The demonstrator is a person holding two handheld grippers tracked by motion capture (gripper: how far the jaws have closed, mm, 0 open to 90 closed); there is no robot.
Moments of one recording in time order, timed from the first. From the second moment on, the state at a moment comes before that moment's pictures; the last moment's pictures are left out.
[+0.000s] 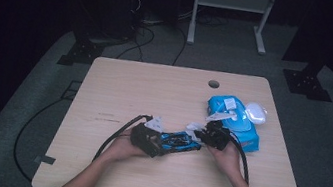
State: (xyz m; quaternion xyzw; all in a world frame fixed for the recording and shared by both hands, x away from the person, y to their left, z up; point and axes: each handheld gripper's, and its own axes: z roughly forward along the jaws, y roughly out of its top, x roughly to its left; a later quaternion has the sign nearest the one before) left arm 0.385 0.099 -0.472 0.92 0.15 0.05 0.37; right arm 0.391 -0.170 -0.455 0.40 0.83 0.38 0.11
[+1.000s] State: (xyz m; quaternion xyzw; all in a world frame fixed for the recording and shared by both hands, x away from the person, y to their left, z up) left arm 0.385 0.100 -0.472 0.92 0.15 0.05 0.37; right arm 0.389 -0.164 -0.457 0.43 0.81 0.40 0.11
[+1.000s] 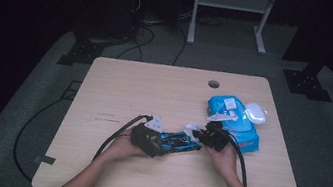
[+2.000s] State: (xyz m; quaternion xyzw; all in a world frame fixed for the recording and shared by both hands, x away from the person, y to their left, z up) left arm 0.386 0.094 -0.473 0.92 0.15 0.05 0.37; right arm 0.359 -0.094 -0.453 0.32 0.84 0.43 0.04
